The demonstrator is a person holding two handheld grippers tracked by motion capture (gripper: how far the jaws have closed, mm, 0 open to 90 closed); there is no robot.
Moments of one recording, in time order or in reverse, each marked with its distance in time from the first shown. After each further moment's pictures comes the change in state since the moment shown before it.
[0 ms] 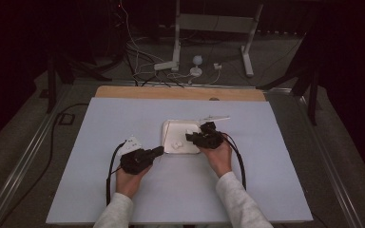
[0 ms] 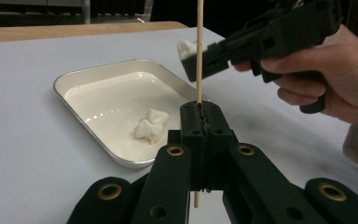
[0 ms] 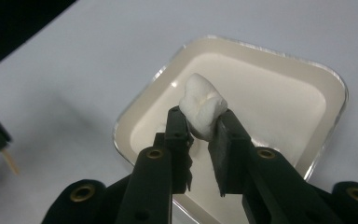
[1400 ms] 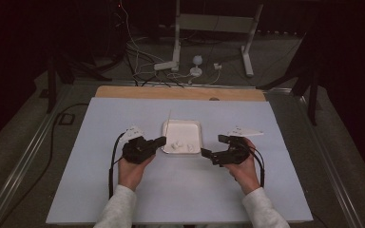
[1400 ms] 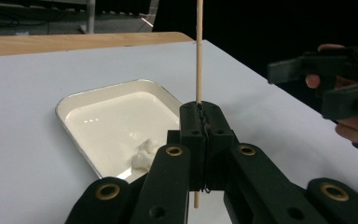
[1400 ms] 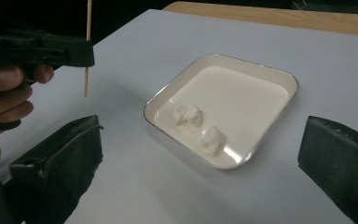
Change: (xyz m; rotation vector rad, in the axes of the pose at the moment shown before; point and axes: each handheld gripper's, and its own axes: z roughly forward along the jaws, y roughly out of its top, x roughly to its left) left arm 0.000 0.037 0.008 0.002 0.010 -0.070; right arm -0.007 -0.039 -0.088 -0.174 0.070 -0.051
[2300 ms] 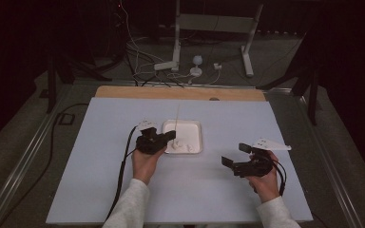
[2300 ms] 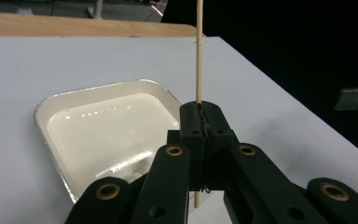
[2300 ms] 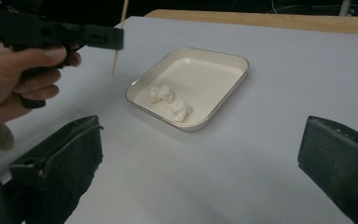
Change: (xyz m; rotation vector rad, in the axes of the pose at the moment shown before) left arm 0.002 0.007 0.049 0.046 0.037 -0.096; right arm -0.014 -0.029 -0.056 -0.053 -0.064 0.020
